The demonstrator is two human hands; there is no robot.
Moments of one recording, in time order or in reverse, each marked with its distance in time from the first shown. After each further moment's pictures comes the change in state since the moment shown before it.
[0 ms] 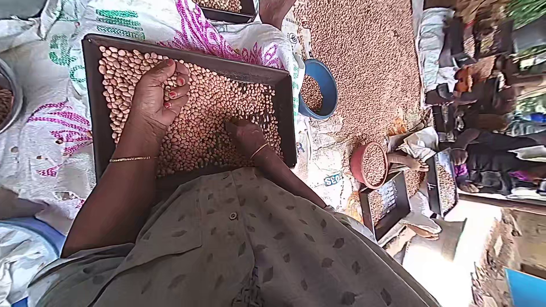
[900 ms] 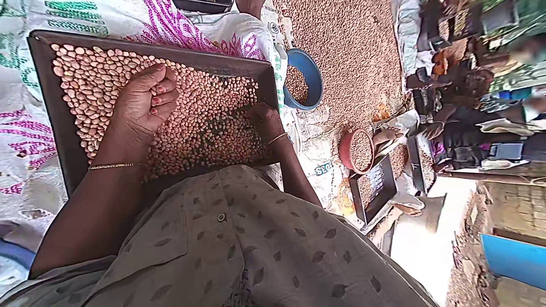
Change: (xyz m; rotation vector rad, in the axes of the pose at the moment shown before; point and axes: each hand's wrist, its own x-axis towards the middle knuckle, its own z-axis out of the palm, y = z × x) left_hand 0.003 -0.015 0.005 0.010 -0.179 -0.062; right_hand -0.006 0.103 0.000 0.268 0.210 0.260
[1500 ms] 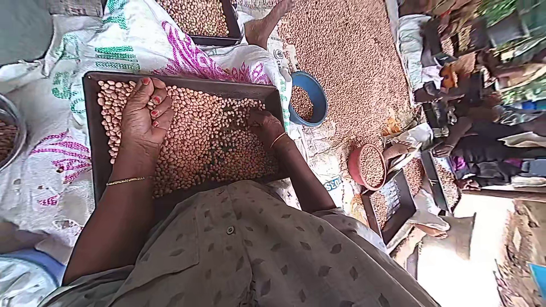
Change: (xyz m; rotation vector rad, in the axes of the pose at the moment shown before) left_hand 0.000 0.015 -0.013 -0.172 0.084 0.277; right_hand 0.047 0.002 -0.004 -0.120 -0.234 -0.115
